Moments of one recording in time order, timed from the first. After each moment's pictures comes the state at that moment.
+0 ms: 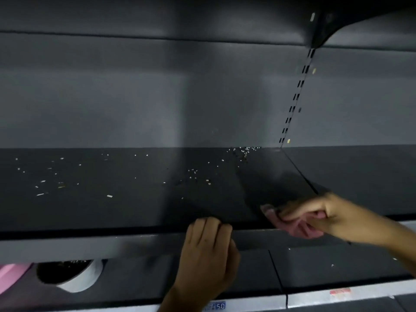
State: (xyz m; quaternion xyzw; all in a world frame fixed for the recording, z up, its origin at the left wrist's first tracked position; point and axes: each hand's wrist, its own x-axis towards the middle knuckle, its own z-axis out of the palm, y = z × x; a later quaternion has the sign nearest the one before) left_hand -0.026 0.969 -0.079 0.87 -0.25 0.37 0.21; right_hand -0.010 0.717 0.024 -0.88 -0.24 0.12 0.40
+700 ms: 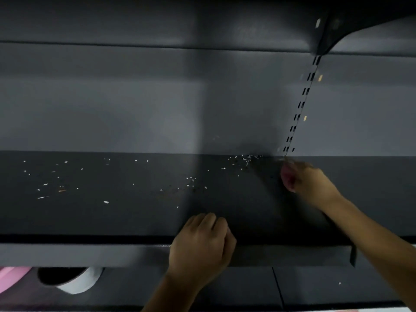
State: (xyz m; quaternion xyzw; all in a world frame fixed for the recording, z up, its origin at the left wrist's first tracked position) left_hand 0.003 0.956 -0.046 0.91 -0.22 0.31 0.17; right_hand 0.107 0.698 -0.010 -0.98 -0.03 -0.10 0.16
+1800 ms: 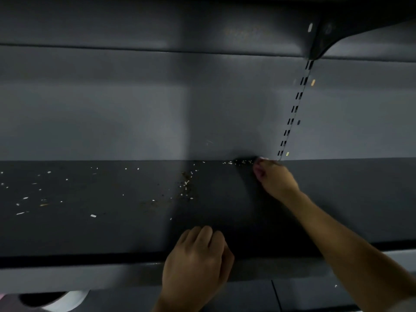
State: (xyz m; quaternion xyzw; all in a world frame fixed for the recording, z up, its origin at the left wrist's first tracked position) left_hand 0.006 0.959 -0.055 0.88 -0.25 0.37 0.16; right_hand 0.155 0.741 -0.022 -0.98 0.01 -0.11 0.19
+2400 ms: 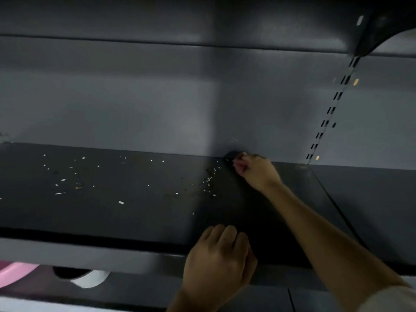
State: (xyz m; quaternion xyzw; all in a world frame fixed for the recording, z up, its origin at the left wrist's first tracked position) left_hand 0.004 0.961 -0.053 0.89 -0.26 0.35 0.15; right_hand 0.192 0.823 -0.025 -0.97 -0.10 -0.08 0.19
